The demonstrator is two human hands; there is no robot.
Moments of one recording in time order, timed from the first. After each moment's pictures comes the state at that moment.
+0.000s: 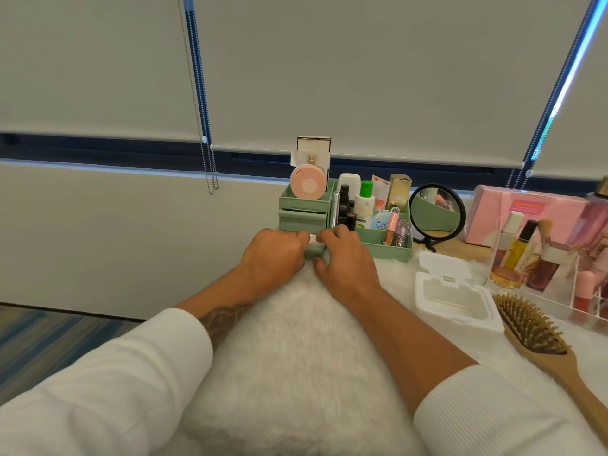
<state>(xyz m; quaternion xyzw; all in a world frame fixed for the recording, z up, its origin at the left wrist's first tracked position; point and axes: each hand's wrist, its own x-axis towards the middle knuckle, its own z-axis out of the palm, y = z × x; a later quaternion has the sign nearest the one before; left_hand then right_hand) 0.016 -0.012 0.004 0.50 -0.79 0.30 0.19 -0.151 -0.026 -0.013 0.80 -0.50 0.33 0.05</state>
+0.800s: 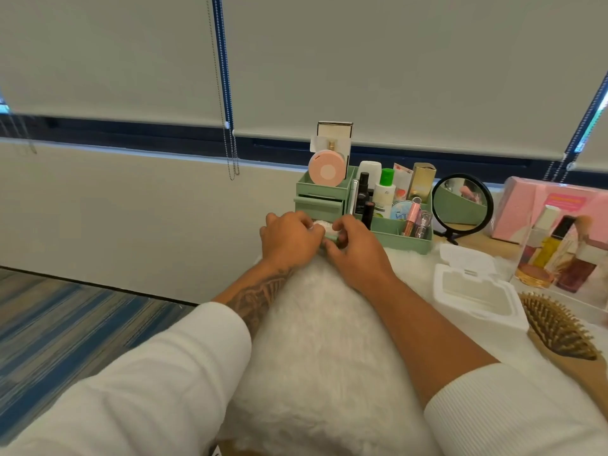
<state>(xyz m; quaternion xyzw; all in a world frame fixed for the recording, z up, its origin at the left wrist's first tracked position) -0.010 -0.006 0.008 0.73 -0.55 -0.06 0.39 -0.152 -0.028 -0.017 0.78 -0.45 0.41 -0.14</state>
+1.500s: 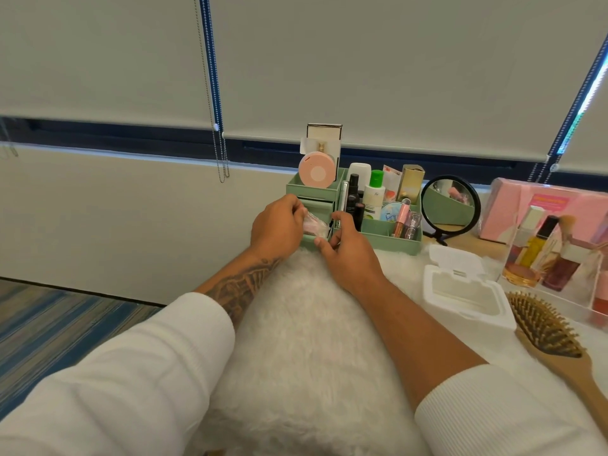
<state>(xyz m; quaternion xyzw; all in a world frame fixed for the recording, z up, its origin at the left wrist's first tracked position) -0.003 -0.017 0.026 0.68 -0.60 -0.01 0.42 -0.150 -0.032 -0.018 0.76 -0.49 0.41 -0.16</state>
